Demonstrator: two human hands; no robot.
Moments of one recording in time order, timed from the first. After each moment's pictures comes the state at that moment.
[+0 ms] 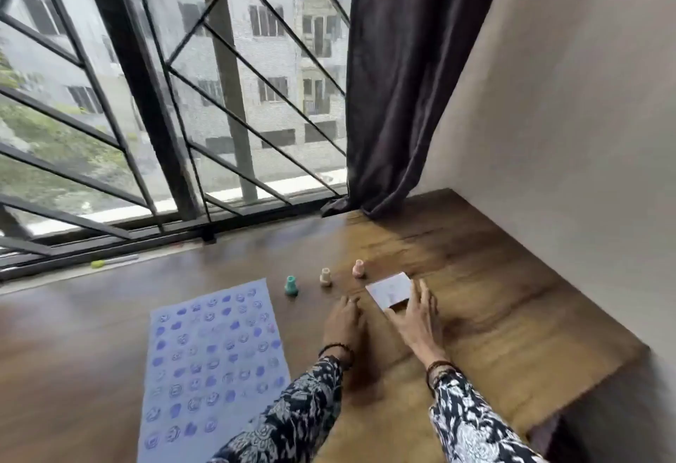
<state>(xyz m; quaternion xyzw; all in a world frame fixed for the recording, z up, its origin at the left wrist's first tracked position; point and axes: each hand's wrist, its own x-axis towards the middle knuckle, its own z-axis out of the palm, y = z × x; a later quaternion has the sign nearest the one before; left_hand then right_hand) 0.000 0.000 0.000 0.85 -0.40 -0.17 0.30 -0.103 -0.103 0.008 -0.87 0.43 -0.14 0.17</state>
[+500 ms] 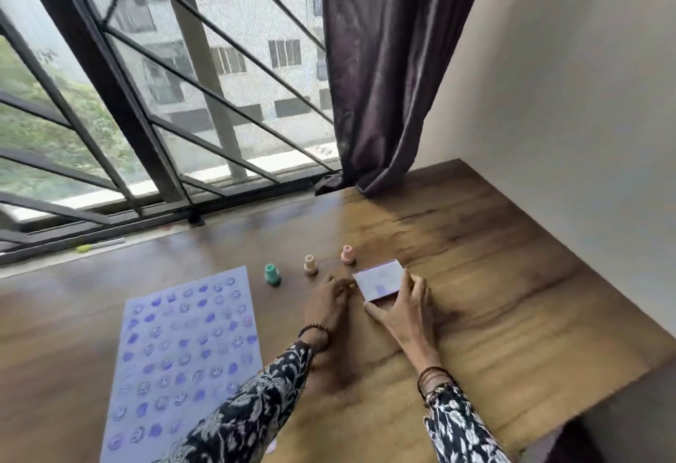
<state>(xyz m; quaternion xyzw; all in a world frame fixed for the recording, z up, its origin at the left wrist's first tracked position) 0.015 -0.027 -0.005 0.84 -0.33 -0.20 0.38 -0.099 -0.125 -0.016 -0.86 0.42 -0.18 0.20</state>
